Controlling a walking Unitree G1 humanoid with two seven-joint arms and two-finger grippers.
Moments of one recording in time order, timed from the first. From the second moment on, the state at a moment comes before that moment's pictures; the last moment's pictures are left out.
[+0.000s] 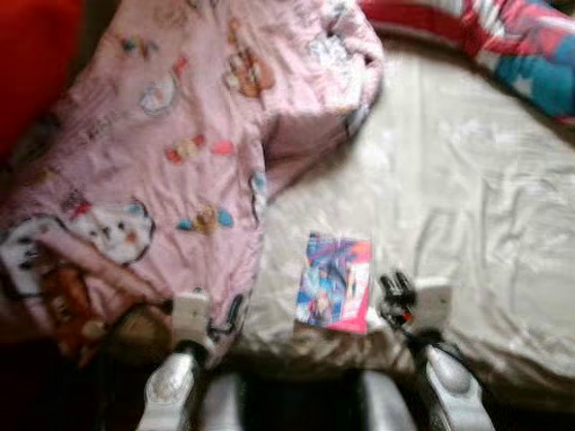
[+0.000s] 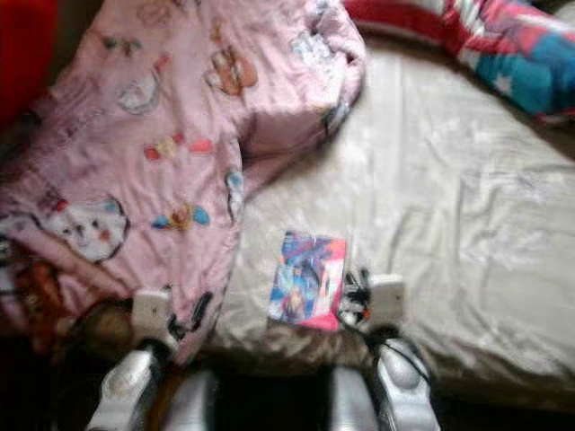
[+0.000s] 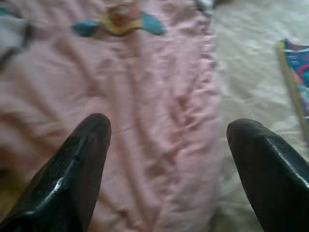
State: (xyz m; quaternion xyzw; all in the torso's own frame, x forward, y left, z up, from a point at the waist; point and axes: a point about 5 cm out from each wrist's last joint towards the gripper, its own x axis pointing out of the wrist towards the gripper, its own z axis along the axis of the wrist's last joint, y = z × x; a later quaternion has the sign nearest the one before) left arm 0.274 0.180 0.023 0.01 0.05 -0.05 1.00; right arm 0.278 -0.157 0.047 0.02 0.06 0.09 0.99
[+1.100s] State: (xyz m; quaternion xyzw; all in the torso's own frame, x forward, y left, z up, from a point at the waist) left arm 0.263 0.168 0.043 0.01 0.02 -0.08 1.00; right arm 0.320 -0.176 0.024 0.18 0.20 -0.02 0.96
